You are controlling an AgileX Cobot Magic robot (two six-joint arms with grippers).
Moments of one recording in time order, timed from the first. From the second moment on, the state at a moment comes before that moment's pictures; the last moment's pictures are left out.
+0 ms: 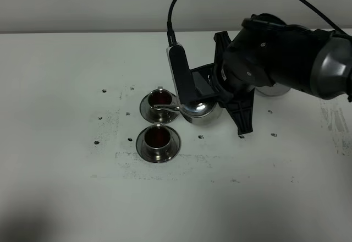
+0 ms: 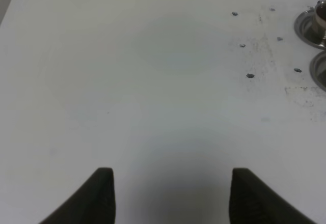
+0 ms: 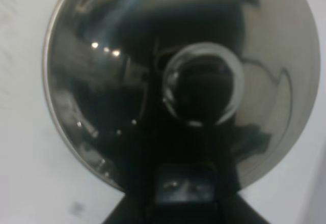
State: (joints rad) left arm 0.04 0.00 -0.51 -0.01 1.04 0.09; right arm 0.68 1.81 -1.37 -0.31 0.84 -0.91
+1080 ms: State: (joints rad) left arm 0.04 0.00 -0.51 -0.01 1.04 0.09; right arm 0.62 1.82 -1.15 -0.02 0.70 -0.49
